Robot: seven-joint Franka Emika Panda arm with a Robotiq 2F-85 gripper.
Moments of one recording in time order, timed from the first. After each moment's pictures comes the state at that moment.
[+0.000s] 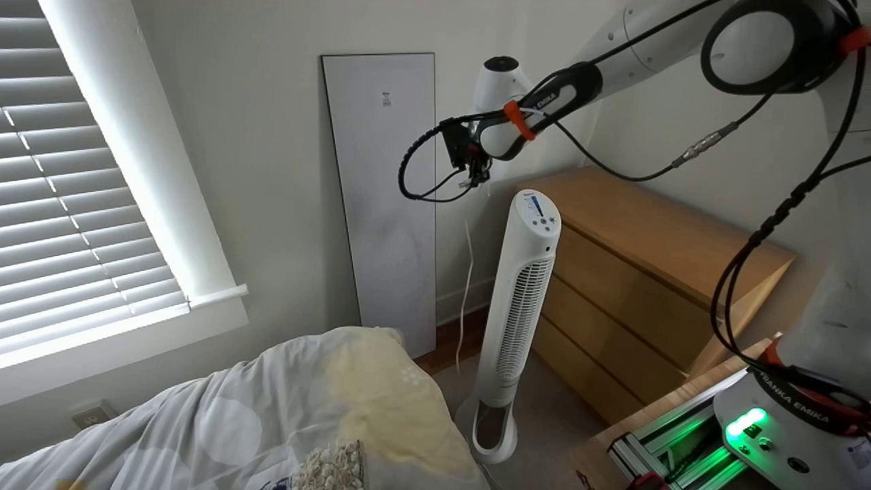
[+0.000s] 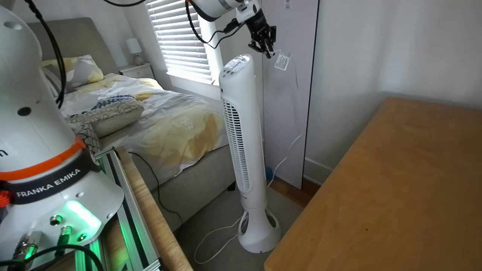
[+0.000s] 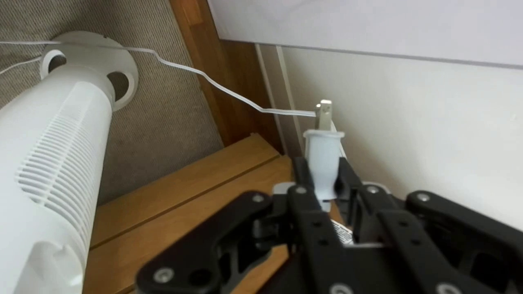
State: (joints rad) arm 0.46 0.55 -0.24 -1.70 -0.22 2.57 2.20
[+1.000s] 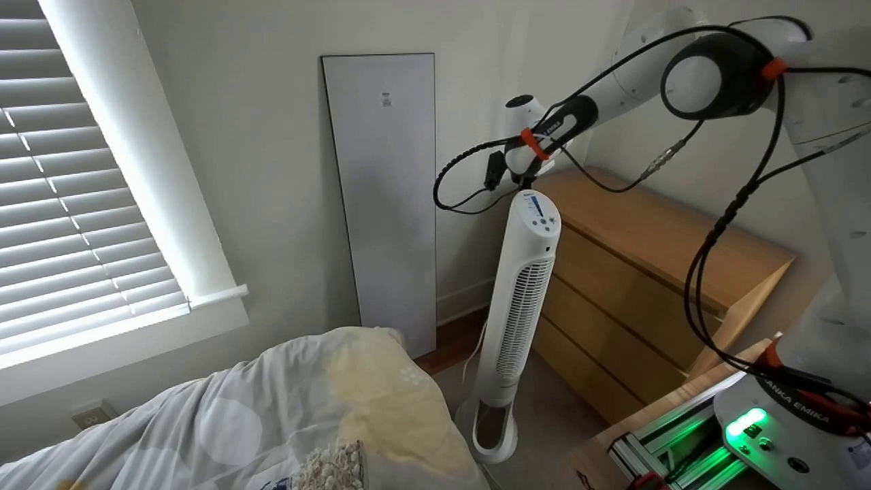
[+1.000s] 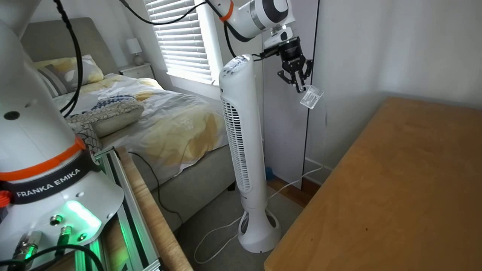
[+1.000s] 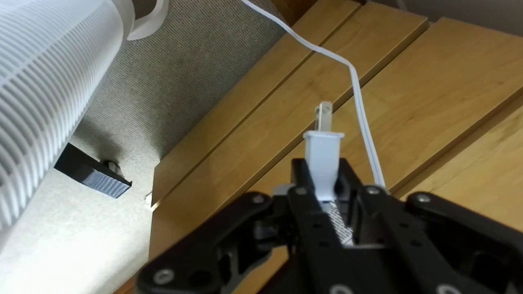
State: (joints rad) arm 0.28 0.73 -0.26 -1.60 -0.25 2.34 2.48
